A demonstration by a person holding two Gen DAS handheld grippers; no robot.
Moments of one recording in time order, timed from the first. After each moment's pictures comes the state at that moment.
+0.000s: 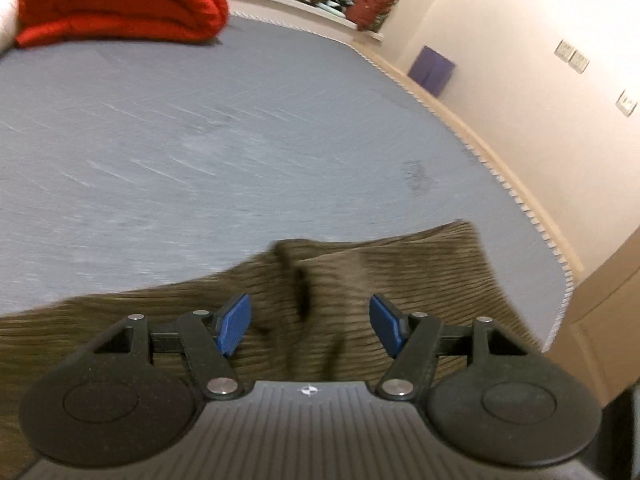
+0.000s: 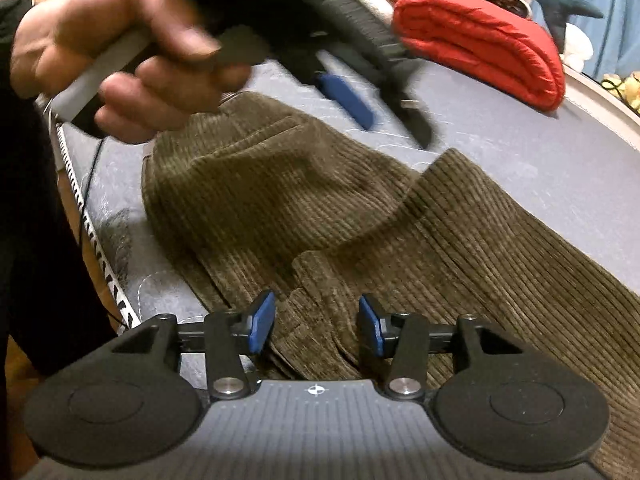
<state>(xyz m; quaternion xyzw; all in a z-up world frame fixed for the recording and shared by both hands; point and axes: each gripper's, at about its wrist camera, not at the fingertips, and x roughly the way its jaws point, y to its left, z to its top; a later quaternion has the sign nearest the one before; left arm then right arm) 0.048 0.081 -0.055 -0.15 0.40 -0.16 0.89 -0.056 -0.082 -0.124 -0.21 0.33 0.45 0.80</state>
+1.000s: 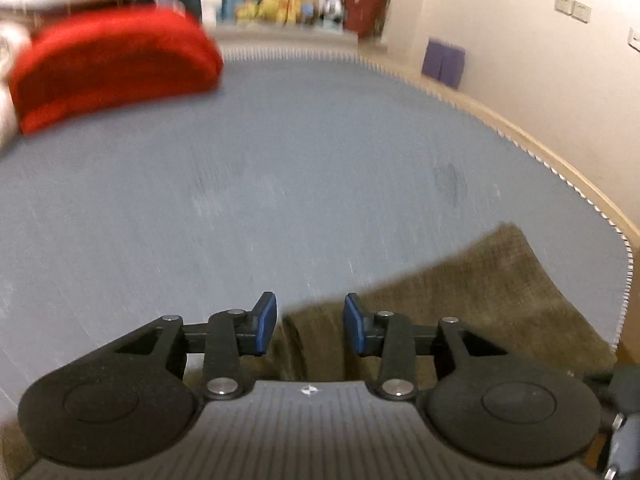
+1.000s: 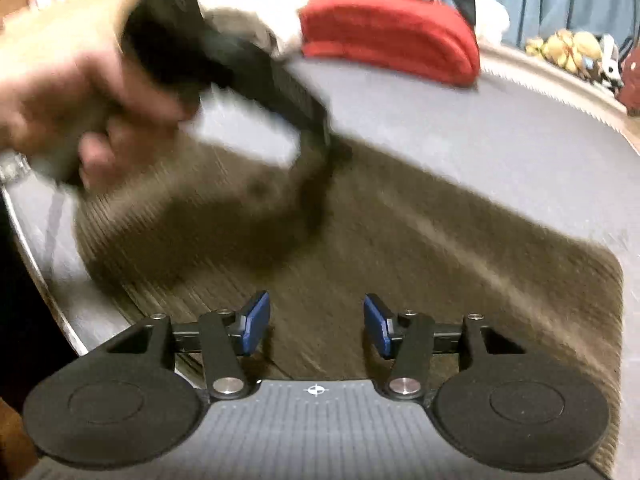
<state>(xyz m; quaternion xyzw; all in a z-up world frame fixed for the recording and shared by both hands) 0.076 0.034 -0.045 -0.02 0.34 -0.09 0.94 -0.023 -0.134 -0.118 -0.15 0.35 0.35 0.85</state>
